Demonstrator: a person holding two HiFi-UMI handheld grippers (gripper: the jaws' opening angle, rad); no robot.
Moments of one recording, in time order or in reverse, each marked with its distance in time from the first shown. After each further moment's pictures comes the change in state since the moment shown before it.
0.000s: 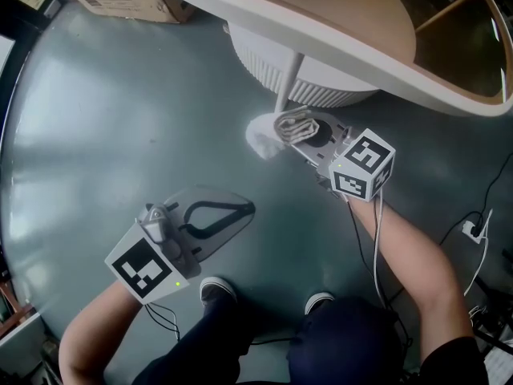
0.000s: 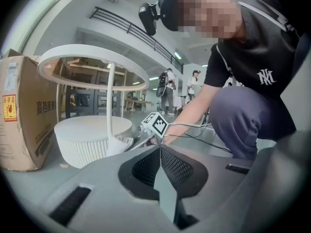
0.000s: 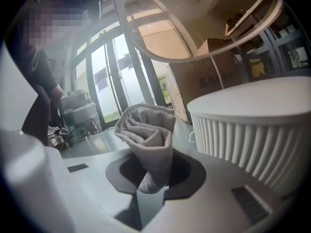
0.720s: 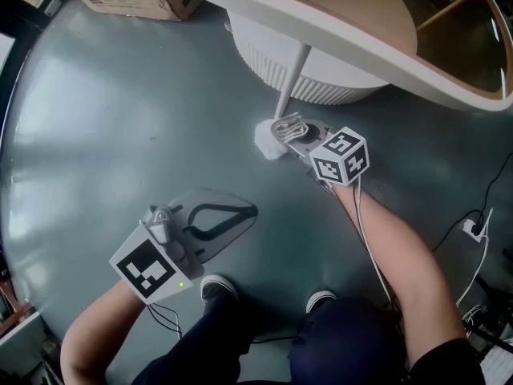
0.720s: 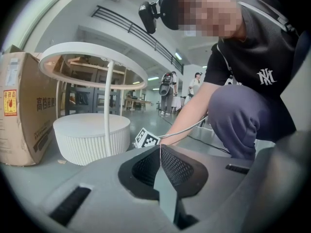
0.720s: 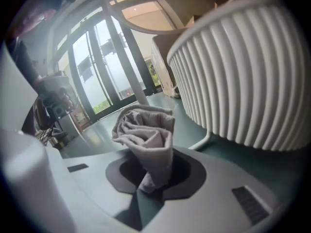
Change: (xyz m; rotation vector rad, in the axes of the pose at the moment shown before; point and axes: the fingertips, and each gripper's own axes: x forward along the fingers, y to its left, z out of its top) left arm -0.001 -0.009 -0.008 -0.014 -0.005 -0.012; right arm 0.029 -0.036 -0.095 0.106 0.191 -0.095
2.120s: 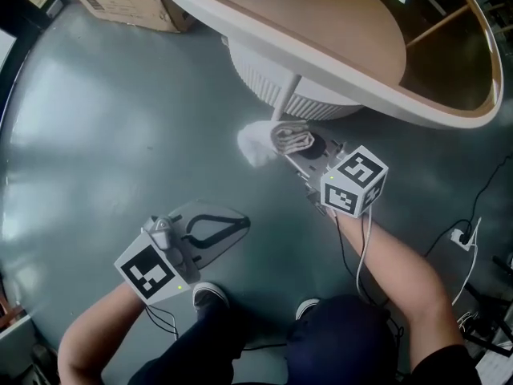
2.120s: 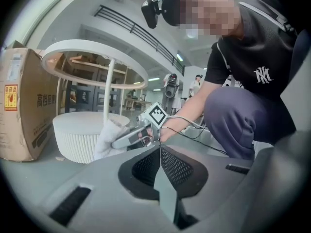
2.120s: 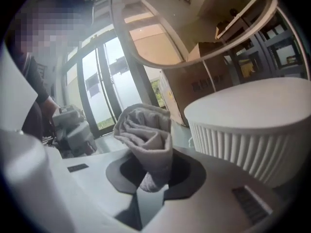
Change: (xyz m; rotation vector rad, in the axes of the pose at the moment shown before) left arm -0.002 -0.004 -0.004 -0.031 -0.015 0.001; right arm -0.058 0.053 0.104 -0.010 -0.230 0.029
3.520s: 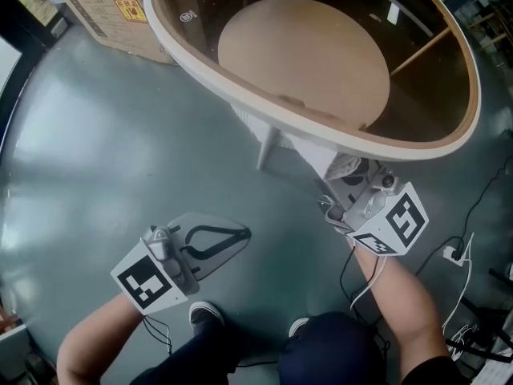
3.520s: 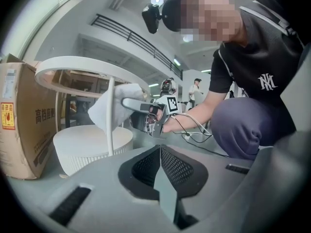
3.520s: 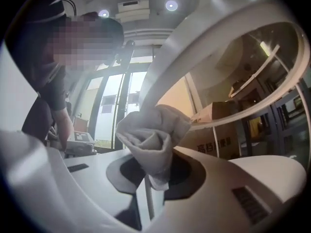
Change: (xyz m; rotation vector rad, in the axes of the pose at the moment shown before) left arm 0.003 0.028 0.052 0.067 -0.071 0.015; right arm -0.080 0.036 0.169 -0.311 -0.474 0.017
